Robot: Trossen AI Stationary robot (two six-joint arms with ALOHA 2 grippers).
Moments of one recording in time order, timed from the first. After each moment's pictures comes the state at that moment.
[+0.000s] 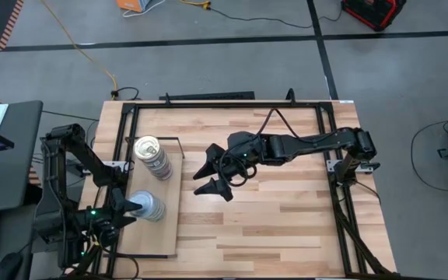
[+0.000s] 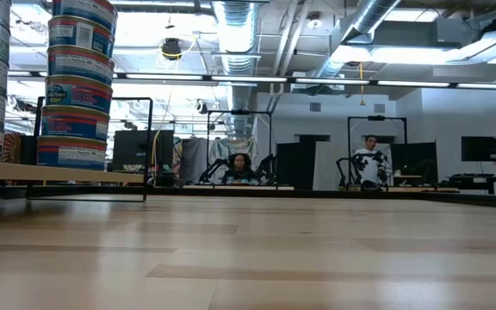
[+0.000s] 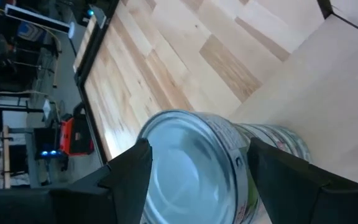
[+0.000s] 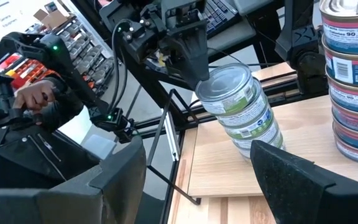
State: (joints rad) left arm -1.34 1.35 1.36 -1.55 -0.88 -0.48; right arm 0.11 1.78 1.70 -0.19 -0.28 0.46
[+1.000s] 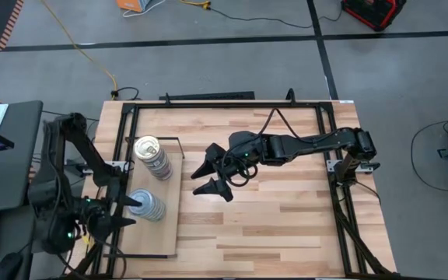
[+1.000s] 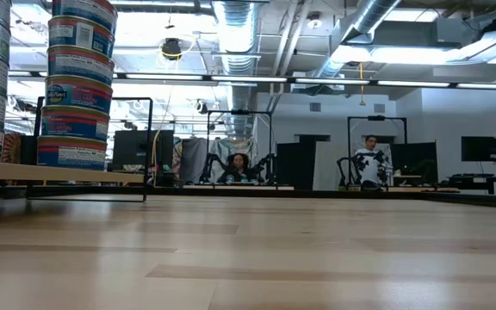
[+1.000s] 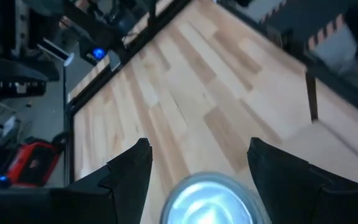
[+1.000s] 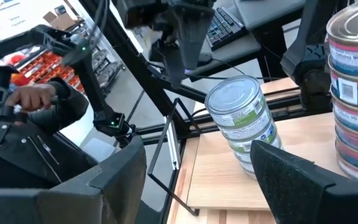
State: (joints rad) left arm -1.30 1.17 1.36 -1.27 -0.97 -0.37; right arm 0.11 1.78 1.70 -0.14 -0.28 0.43
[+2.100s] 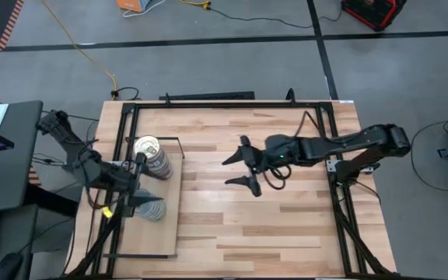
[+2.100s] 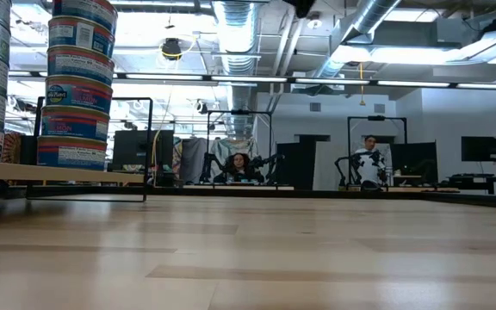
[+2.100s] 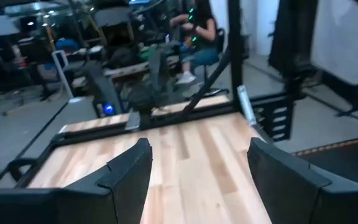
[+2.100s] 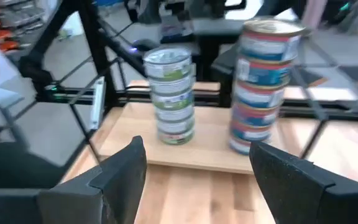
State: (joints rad) left arm -0.74 0.69 0.73 -0.06 -0.65 0.09; right arm 0.10 1.41 1.13 0.04 -0.06 0.02
